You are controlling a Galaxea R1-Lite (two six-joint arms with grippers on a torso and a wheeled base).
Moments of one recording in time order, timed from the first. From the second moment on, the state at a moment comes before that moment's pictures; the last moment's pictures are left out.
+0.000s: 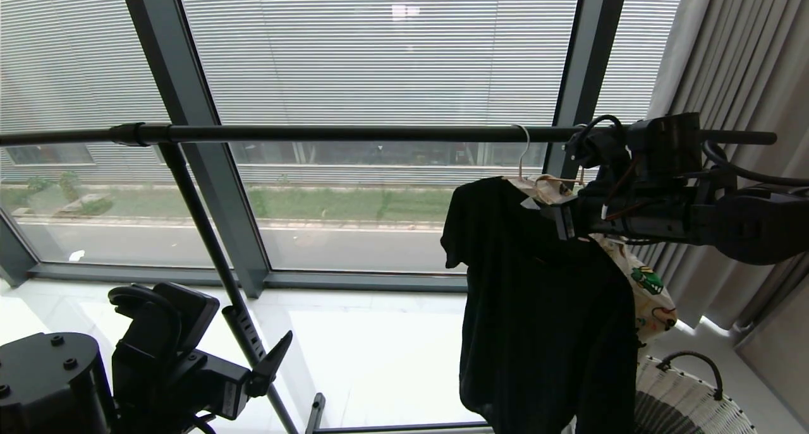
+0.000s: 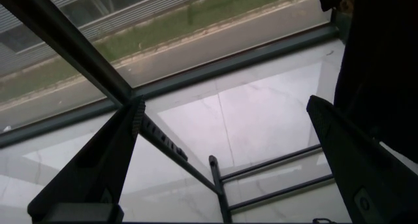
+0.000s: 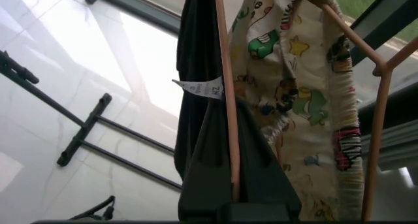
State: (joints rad) left arm -0.53 1.37 -0.11 -0.98 0.36 0.23; right arm 0.46 1.80 -1.22 -0.18 0.03 -0.05
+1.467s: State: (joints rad) left arm 0.01 0.46 0.00 -0.38 0.39 0.09; right arm -0.02 0.53 -0.44 0.08 -0.02 -0.05
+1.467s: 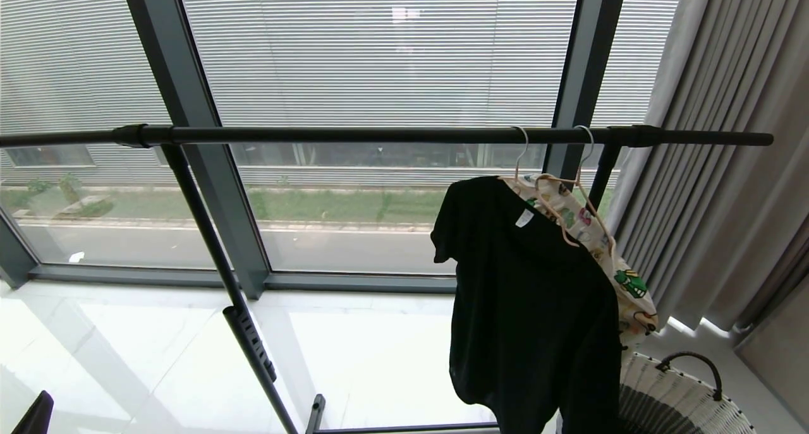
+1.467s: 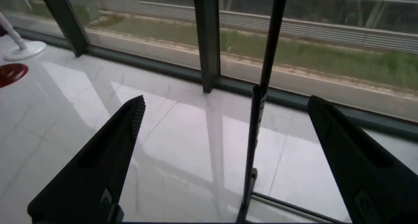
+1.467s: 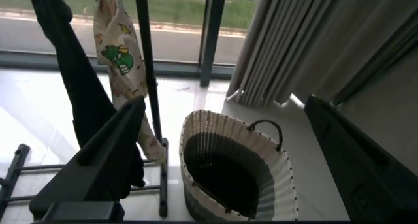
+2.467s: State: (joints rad) left arm 0.00 0.00 0.00 -0.04 0.34 0.04; right arm 0.00 0.01 -0.04 0.04 0.12 -0.08
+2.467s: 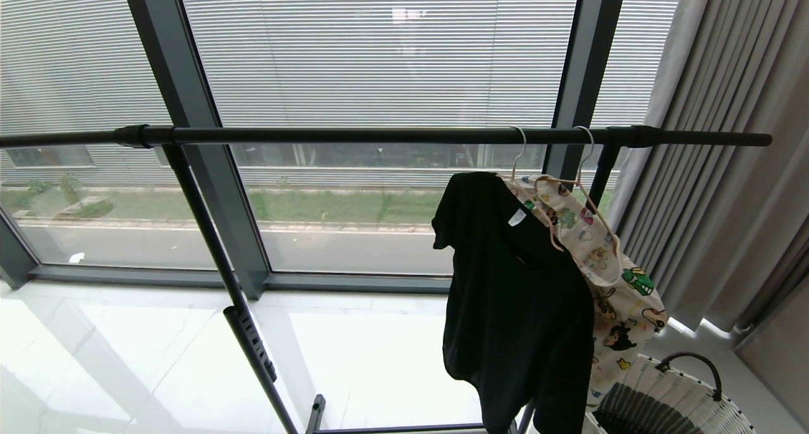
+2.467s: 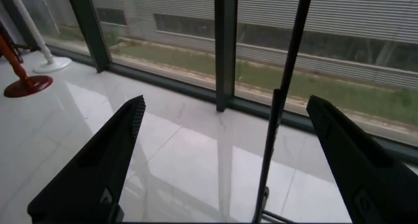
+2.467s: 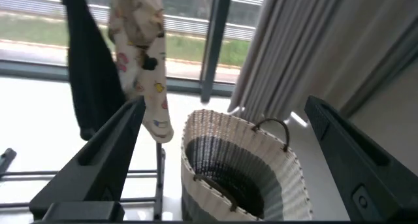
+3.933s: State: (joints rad) left arm 0.00 0.00 0.00 0.00 0.14 -0.20; right arm 0.00 0.00 0.00 0.00 -0.02 0.02
